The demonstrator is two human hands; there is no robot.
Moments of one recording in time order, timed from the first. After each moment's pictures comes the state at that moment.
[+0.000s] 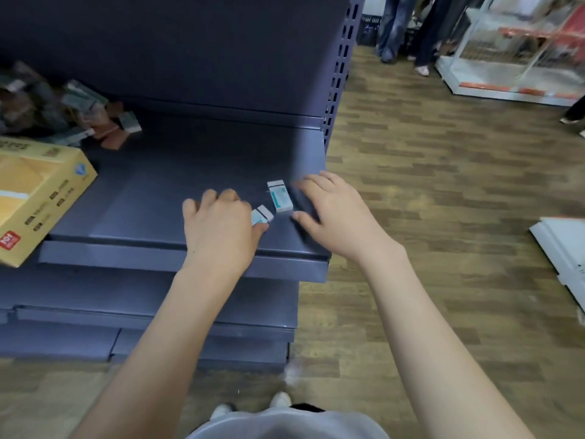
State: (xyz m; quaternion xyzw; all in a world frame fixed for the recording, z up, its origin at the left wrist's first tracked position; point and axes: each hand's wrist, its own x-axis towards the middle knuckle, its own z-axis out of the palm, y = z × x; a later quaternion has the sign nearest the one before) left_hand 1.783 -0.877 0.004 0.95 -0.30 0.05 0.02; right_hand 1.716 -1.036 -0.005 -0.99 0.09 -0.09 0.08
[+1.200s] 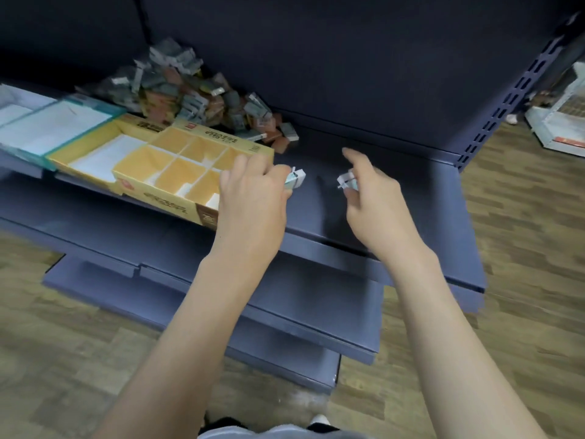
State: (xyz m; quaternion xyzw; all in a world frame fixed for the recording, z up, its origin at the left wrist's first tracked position) left_hand 1.848 -0.706 0.034 0.91 -0.27 0.26 0.21; right_hand 1.800 -0.865 0.036 -0.95 0.09 -0.18 0.26
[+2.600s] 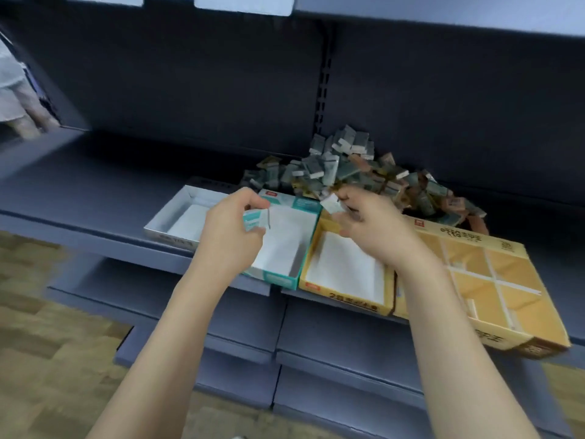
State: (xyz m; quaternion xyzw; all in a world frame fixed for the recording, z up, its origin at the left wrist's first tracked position) left_hand 2.128 -0.378 0.053 0.88 -0.19 0.03 0.44; right_hand 2.067 -0.570 0.064 -0.94 0.09 -0.11 0.32
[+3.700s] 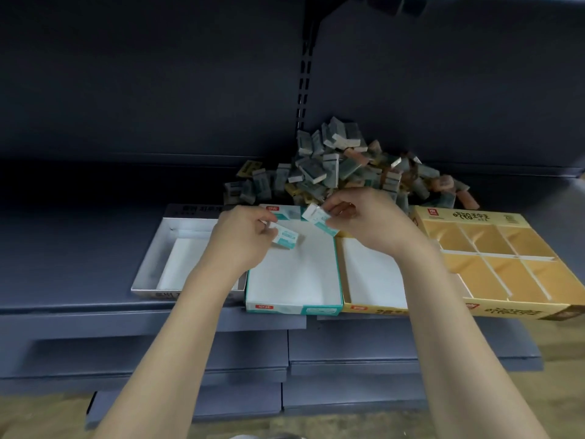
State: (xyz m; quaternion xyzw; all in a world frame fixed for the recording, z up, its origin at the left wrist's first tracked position) left_hand 2.231 -0.383 0.028 0.86 -0.28 -0.12 0.40; right_hand 2.120 -0.542 0.057 -0.93 0.19 -0.11 0.29
